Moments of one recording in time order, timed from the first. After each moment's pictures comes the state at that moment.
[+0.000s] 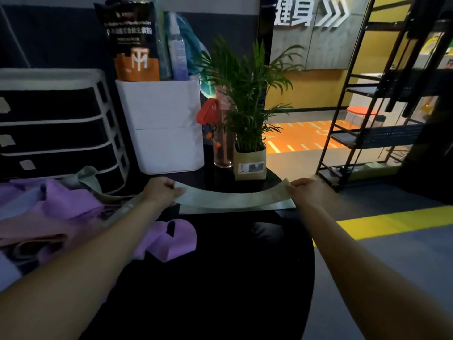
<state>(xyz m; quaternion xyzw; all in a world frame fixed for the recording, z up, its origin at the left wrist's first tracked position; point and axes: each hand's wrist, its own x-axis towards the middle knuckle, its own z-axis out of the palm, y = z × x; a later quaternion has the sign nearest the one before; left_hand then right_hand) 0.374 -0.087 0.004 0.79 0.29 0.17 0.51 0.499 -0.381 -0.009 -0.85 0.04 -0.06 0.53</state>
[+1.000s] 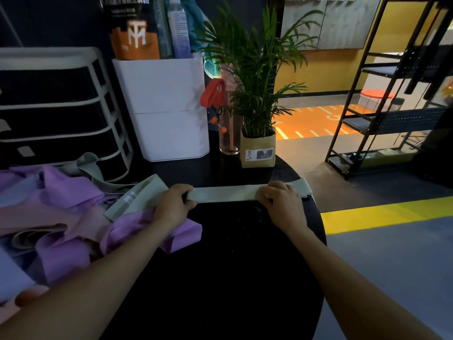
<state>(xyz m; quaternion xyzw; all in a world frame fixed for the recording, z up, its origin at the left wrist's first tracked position) 0.358 -0.106 -0.042 0.91 0.19 0.16 0.34 0.447 -0.352 -0.040 -0.92 -0.28 -0.04 0.27</state>
